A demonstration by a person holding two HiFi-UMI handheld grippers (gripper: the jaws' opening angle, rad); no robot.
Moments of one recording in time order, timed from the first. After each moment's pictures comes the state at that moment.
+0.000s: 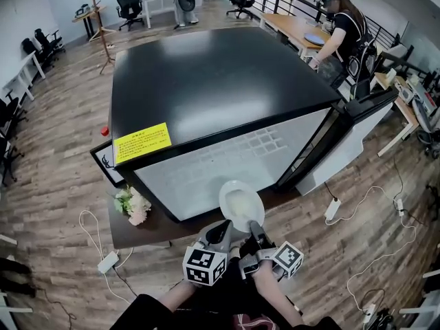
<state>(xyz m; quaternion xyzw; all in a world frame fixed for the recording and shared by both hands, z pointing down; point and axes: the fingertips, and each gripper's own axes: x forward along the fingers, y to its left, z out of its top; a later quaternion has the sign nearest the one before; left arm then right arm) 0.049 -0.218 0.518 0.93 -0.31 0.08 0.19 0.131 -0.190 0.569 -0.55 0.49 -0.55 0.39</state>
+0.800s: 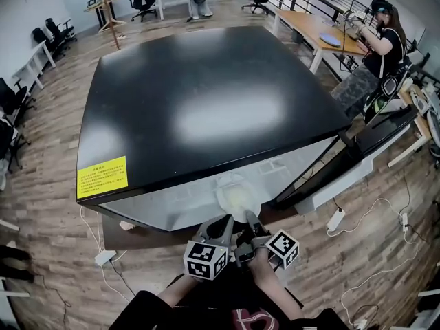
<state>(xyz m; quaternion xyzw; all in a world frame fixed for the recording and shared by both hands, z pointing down) 0.108 -0.283 0.533 0.91 -0.35 0.09 0.21 0.182 -0.278 0.591 -0.54 0.49 -0.58 0.35</state>
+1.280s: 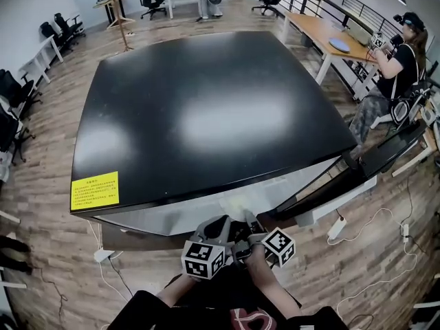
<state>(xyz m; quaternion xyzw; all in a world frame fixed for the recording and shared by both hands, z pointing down) 0.116 -0.310 0.539 0.89 -0.38 0.10 0.22 0.199 -0.310 0.607 -0.55 0.48 -0.60 0.32</state>
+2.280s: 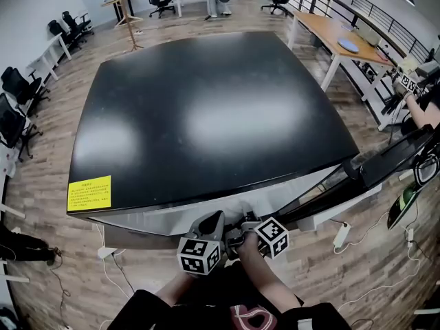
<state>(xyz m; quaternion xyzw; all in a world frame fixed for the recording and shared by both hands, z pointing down) 0.101 -0.336 0.538 0.87 -0.43 0.10 0.21 0.195 -0.352 0.612 -0.57 0.45 -0.61 0.32</state>
